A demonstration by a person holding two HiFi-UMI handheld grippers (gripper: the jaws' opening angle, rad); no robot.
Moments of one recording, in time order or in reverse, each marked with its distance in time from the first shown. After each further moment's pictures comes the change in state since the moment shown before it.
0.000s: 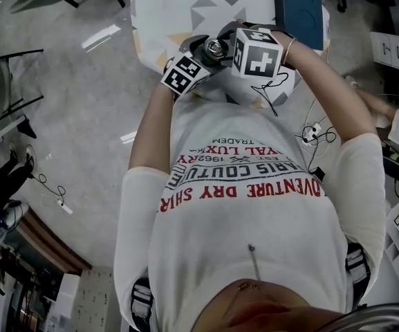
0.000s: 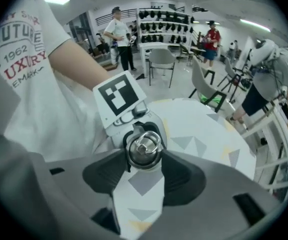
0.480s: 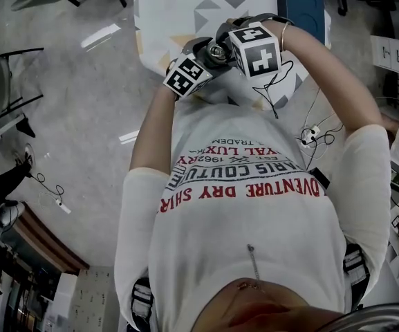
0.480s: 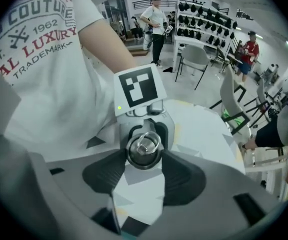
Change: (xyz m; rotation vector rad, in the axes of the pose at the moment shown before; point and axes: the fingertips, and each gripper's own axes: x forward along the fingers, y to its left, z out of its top) left arm -0.001 0.001 -0.001 0.006 0.002 -0.015; right arm 0.003 0.004 -0.001 -0.345 0.107 0.137
